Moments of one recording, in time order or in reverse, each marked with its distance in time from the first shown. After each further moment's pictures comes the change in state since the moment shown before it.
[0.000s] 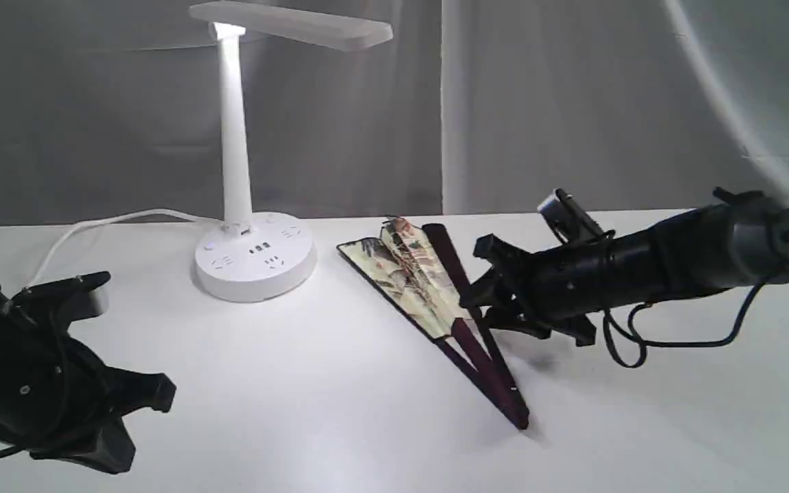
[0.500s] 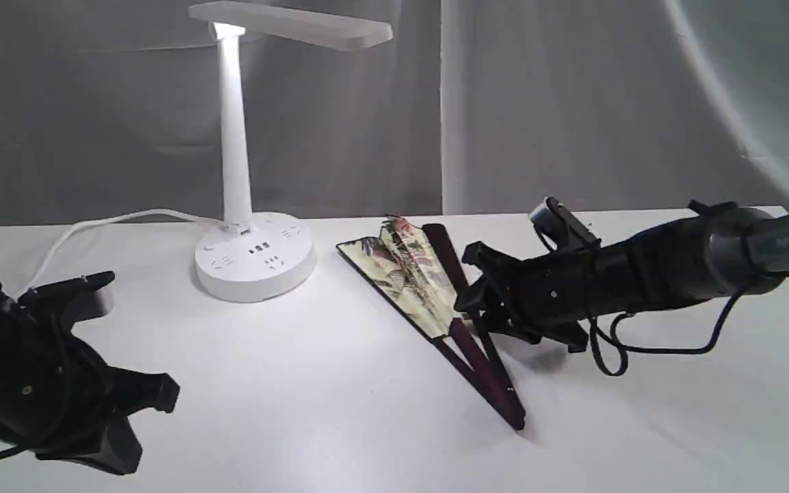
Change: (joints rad) left arm 0.000 0.000 0.000 -0.037 0.013 0.043; right arm 0.039 0.027 0.000 0.048 -0.108 0.000
